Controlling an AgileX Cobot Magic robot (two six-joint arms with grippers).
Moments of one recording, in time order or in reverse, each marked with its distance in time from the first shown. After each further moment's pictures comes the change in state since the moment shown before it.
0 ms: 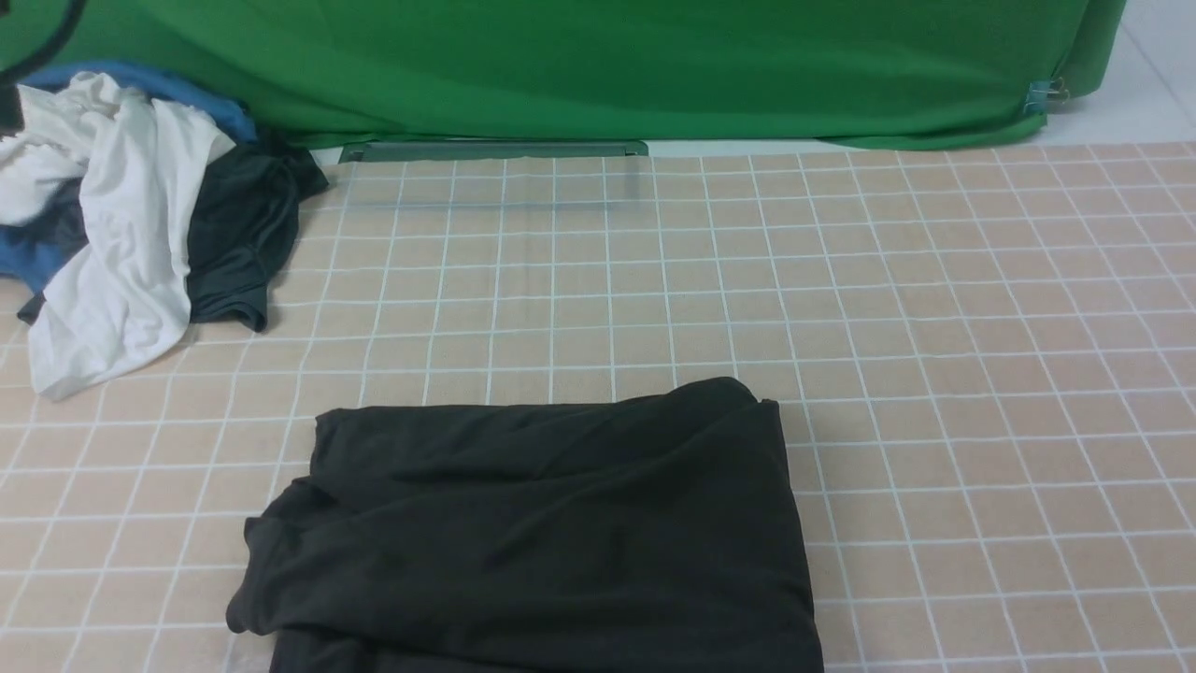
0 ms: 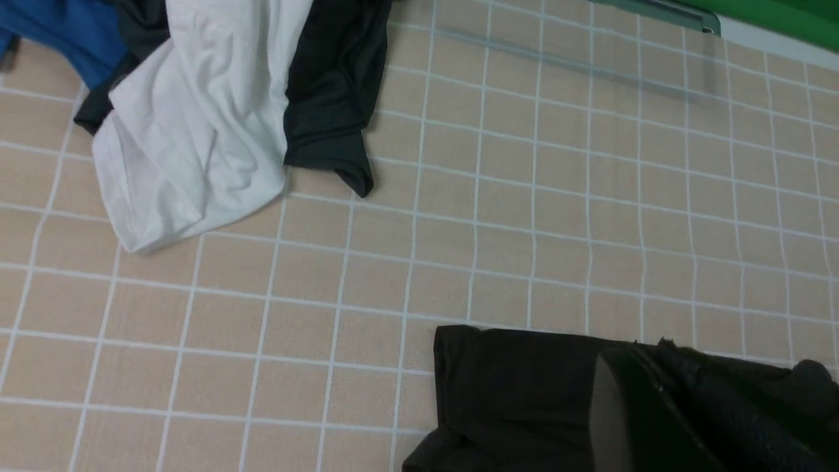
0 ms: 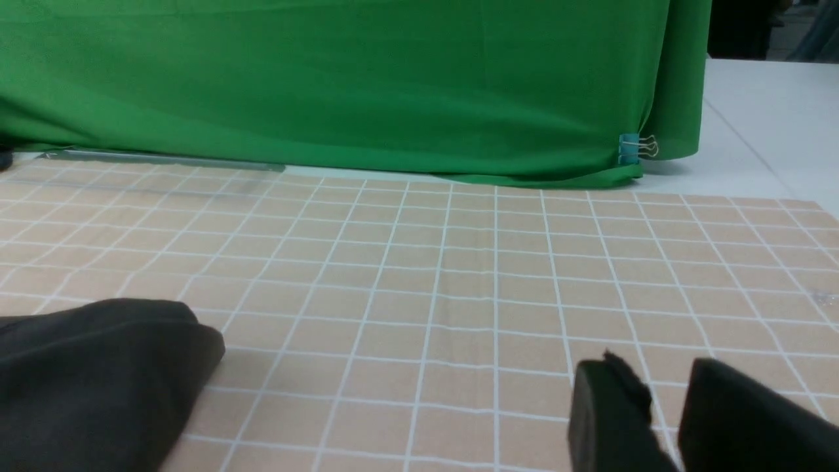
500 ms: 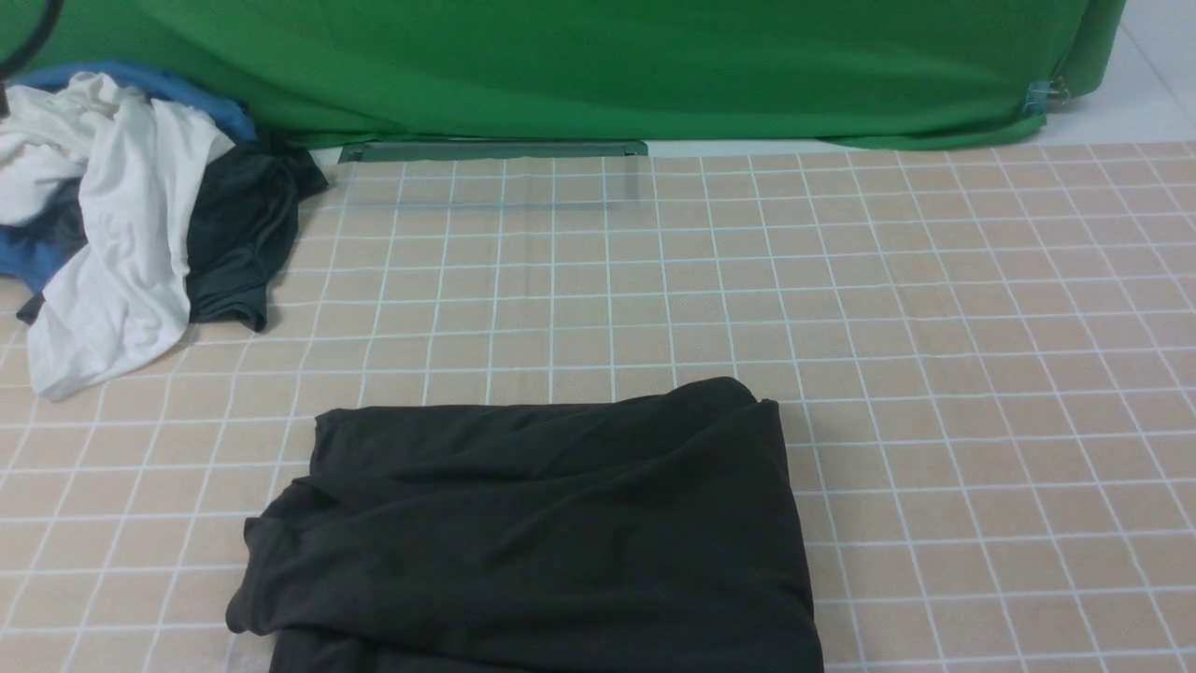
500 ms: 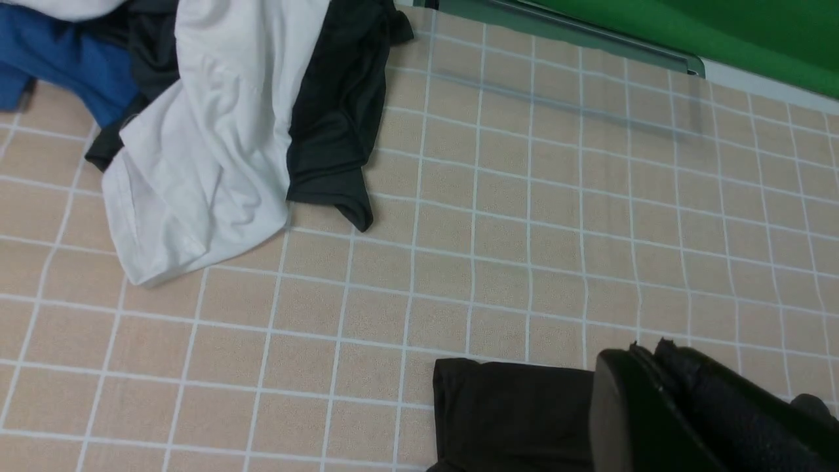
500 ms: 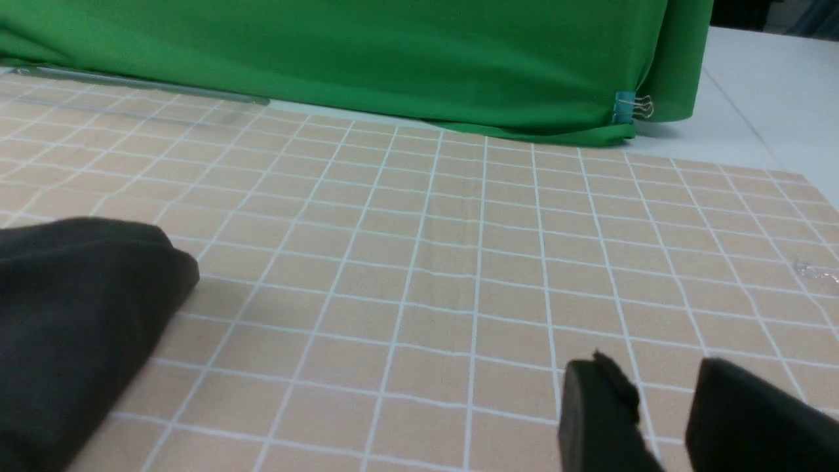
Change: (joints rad) right arm 0.000 0.000 0.000 0.000 0.075 -0.093; left arm 0.000 -0.031 0.043 0.000 -0.076 0.001
